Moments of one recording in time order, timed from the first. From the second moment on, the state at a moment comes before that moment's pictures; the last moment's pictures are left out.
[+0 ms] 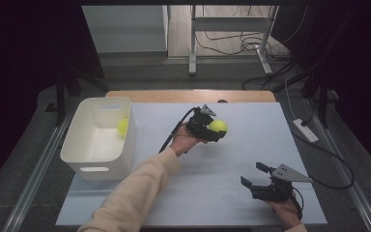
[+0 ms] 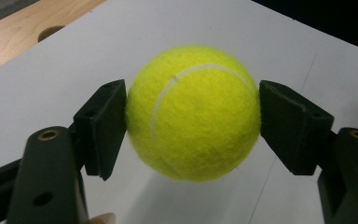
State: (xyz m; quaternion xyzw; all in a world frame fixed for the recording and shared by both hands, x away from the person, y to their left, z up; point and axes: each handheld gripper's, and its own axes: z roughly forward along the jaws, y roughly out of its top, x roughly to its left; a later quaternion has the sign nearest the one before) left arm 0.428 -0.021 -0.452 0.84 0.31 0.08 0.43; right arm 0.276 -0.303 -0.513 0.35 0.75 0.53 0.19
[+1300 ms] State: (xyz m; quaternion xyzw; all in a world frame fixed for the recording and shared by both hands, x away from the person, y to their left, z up) left arm 0.400 0.034 -0.419 0.83 0.31 0.11 0.44; right arm 0.275 -0.301 -0.513 0.34 0.76 0.53 0.19
